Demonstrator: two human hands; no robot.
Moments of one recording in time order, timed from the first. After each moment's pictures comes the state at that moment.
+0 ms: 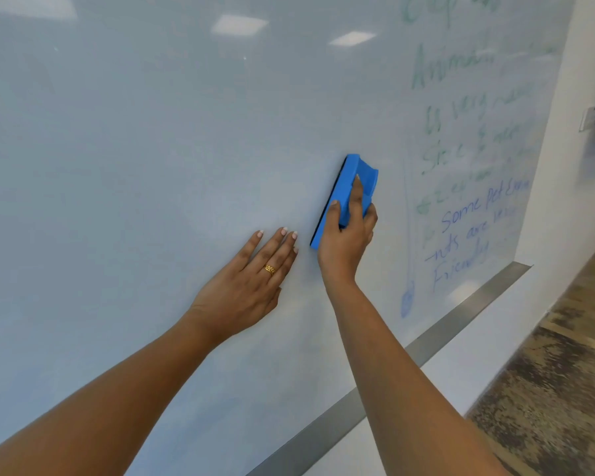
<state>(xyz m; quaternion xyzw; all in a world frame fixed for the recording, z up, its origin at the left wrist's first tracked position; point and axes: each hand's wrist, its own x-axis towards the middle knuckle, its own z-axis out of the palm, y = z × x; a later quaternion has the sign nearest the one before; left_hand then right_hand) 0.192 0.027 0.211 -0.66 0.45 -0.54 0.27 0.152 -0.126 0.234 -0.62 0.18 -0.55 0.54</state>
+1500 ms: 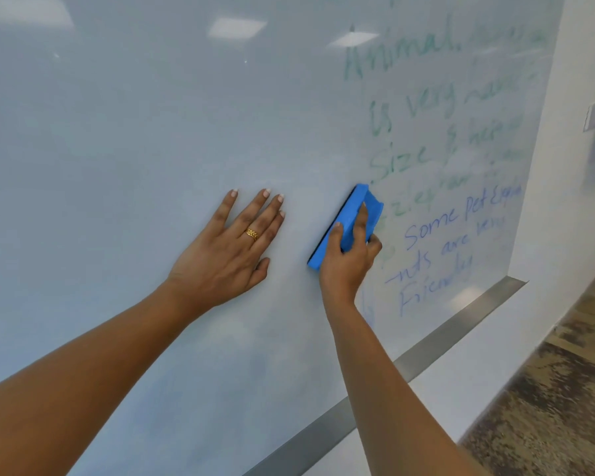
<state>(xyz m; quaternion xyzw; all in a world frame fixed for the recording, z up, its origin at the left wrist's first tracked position) 0.203 -0.111 0.248 -0.67 0.40 -0.55 0.29 0.176 -0.271 0.189 -0.59 0.20 -0.54 0.57</state>
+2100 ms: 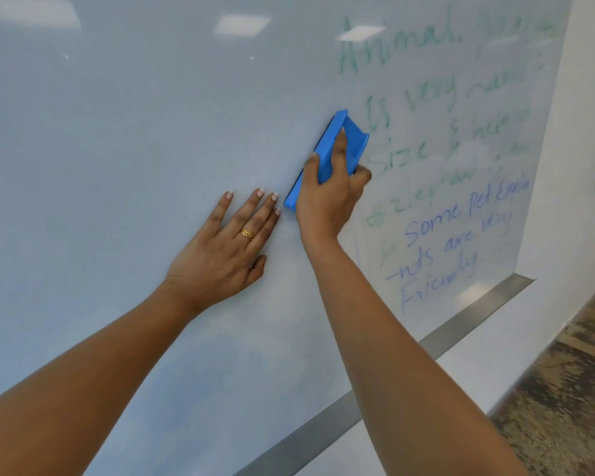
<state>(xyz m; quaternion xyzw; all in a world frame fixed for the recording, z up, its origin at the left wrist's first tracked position) 0.205 -0.113 0.242 -0.67 0.40 -0.57 0.26 0.177 -0.262 0.276 -0.61 0.16 -0.59 0.51</state>
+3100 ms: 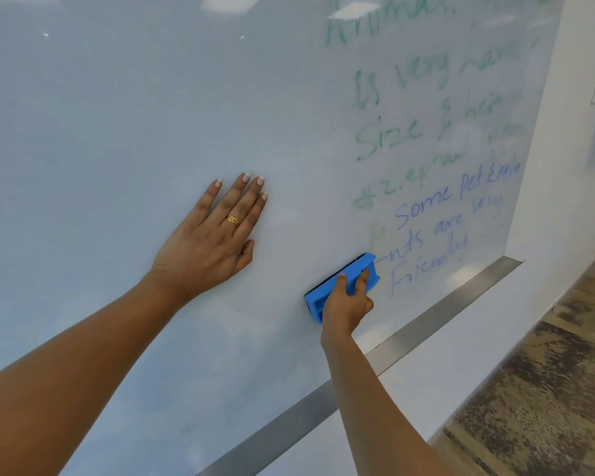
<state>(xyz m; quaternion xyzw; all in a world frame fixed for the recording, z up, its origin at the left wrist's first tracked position) 0.207 -0.116 0.233 -0.67 0.41 -0.57 0.24 0.156 -0.278 0.108 -0.45 0.36 -0.36 0.73</state>
